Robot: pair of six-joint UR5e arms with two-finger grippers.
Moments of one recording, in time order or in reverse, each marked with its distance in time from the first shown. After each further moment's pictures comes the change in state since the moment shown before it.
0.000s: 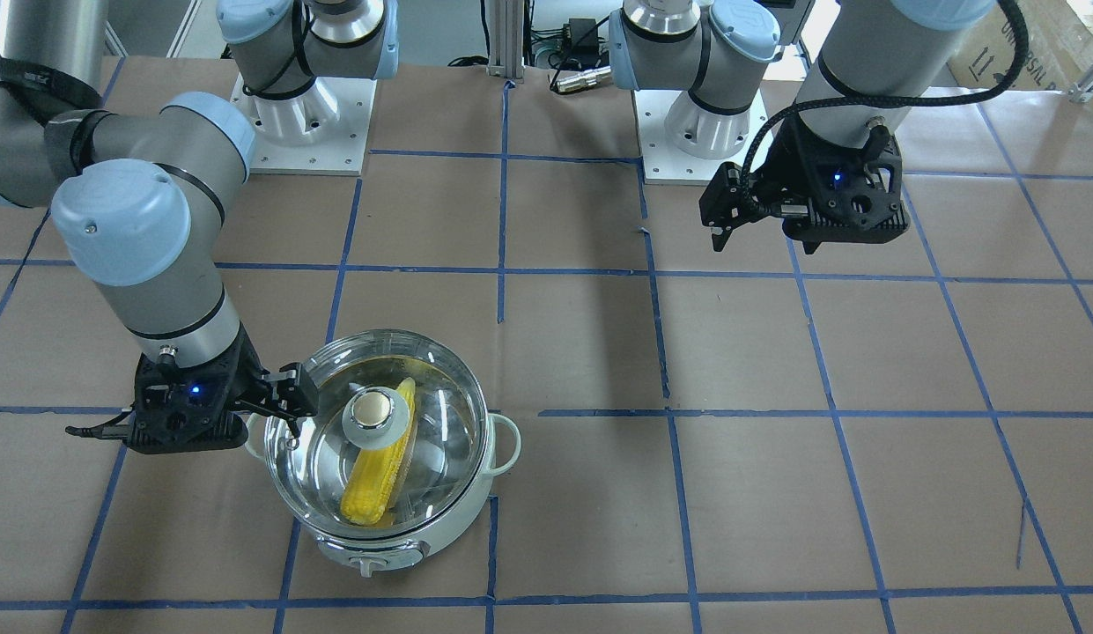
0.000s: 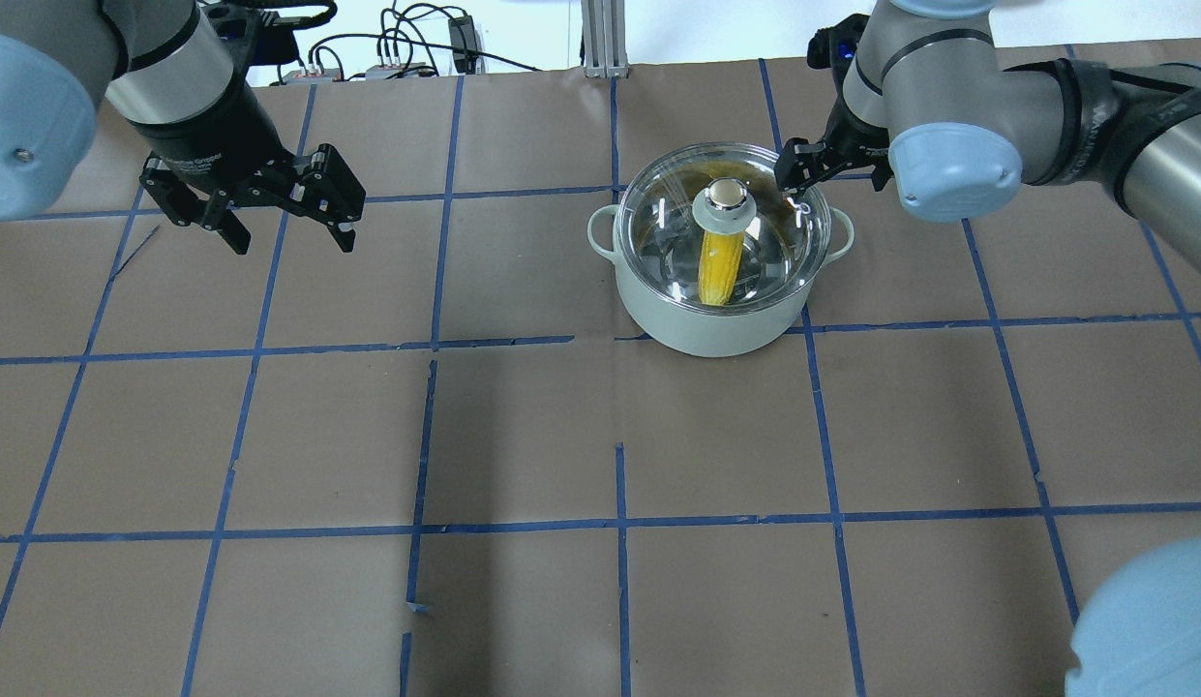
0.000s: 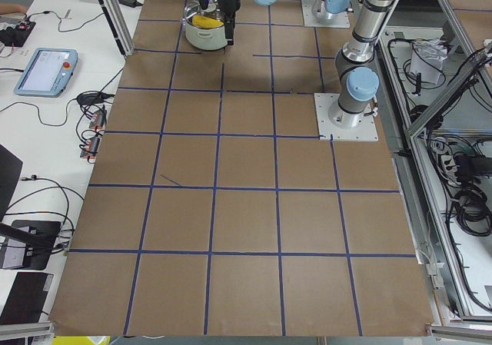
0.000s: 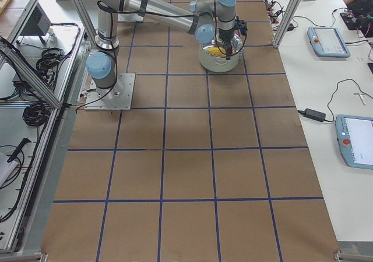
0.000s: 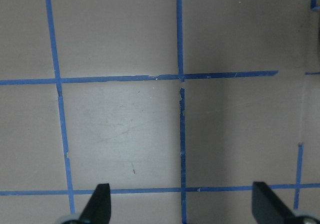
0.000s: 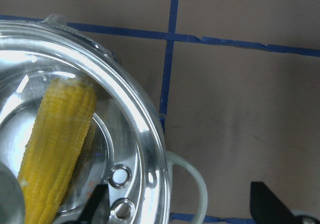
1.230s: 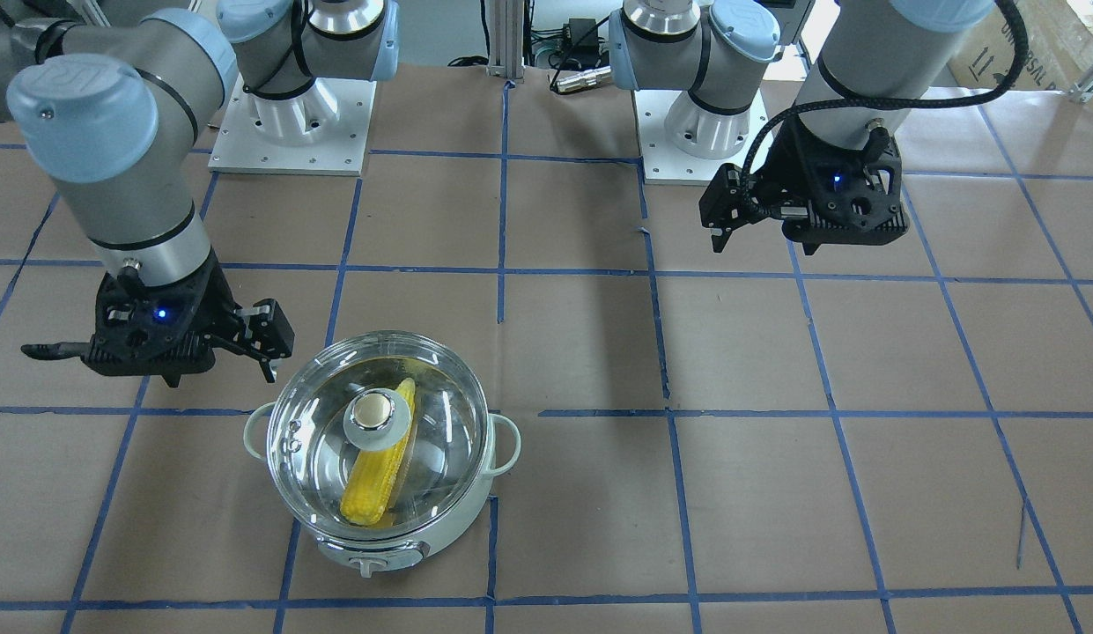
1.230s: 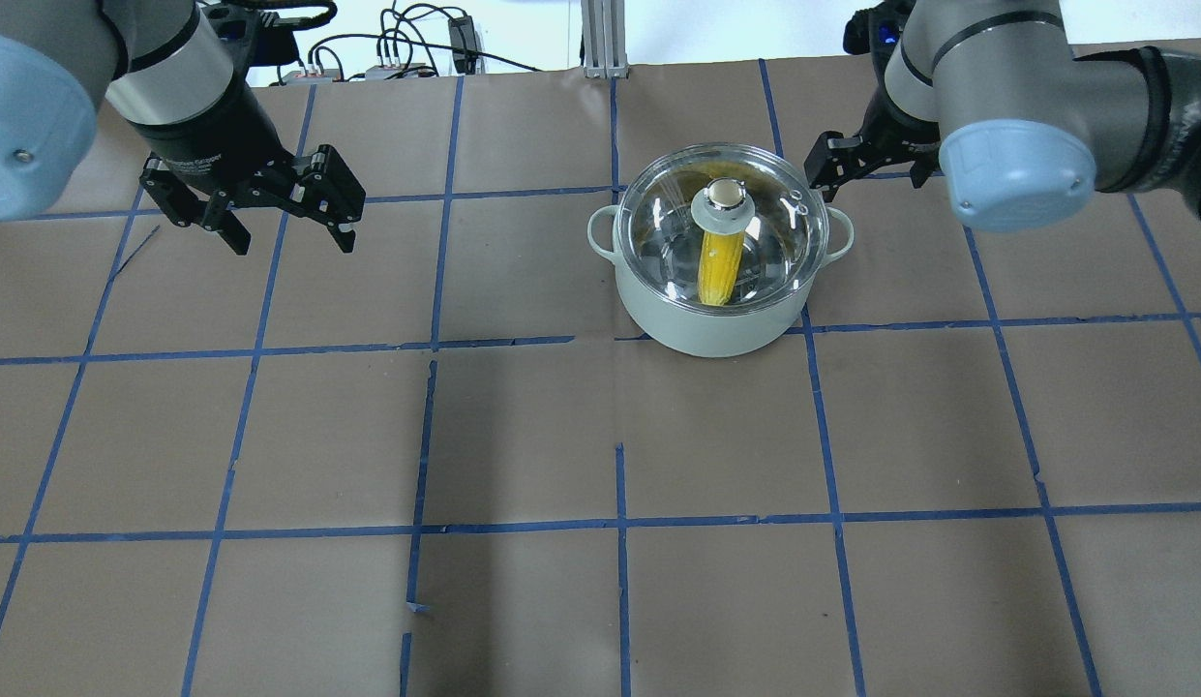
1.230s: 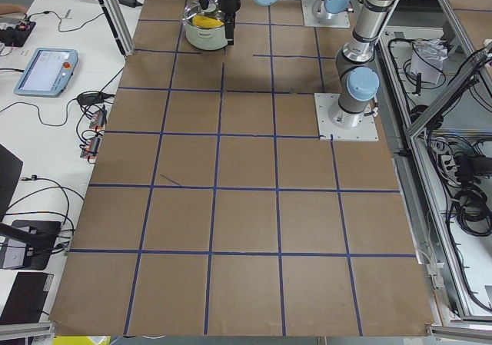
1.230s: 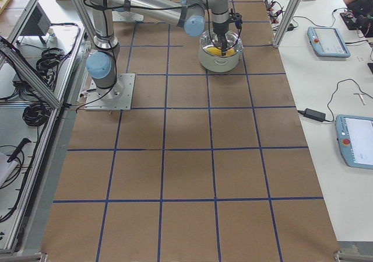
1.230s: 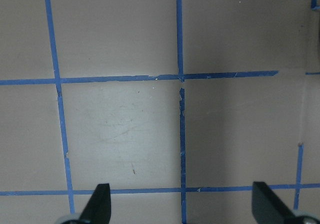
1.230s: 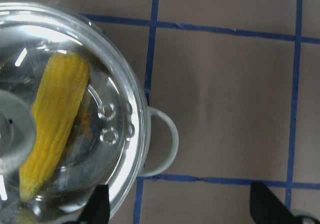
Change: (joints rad) left arm 0.000 -0.002 0.000 0.000 0.000 0.000; right arm -0.026 -0.181 0.097 0.064 -0.022 -0.012
